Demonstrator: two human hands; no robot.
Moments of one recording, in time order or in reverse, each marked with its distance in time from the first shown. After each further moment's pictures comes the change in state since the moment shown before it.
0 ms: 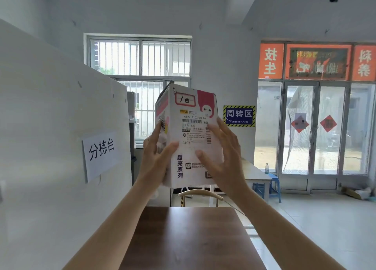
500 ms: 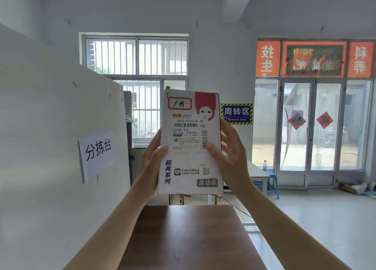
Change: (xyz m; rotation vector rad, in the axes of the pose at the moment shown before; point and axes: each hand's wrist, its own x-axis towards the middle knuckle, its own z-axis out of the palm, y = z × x) left_hand -0.008 -0.012 -0.004 -0.111 -0.179 -0.034; right_hand 0.003 0.007 -0.017 0.369 -0.040 0.204
